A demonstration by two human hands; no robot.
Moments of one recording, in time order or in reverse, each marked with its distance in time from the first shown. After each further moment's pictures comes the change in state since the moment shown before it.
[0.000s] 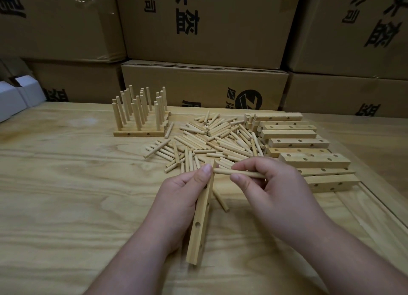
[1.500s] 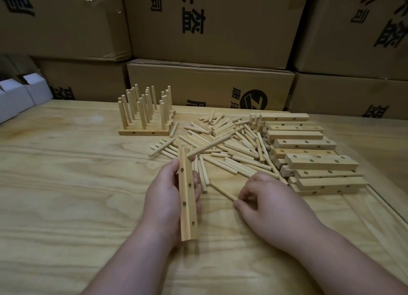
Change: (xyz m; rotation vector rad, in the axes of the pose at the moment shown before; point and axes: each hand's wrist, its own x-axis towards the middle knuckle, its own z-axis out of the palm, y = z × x) left_hand 0.009 0.006 -0.005 -0.464 0.255 -0.122; right_hand -0.001 0.029 0.016 -0.498 -0.284 0.068
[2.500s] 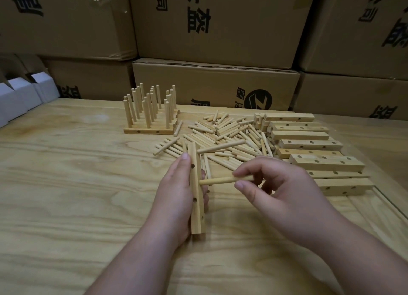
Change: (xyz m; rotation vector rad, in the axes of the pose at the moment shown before) left_hand -0.004 -0.003 0.005 0.190 0.030 0.145; right_hand -0.005 -0.014 -0.033 0.591 0.116 -0.236
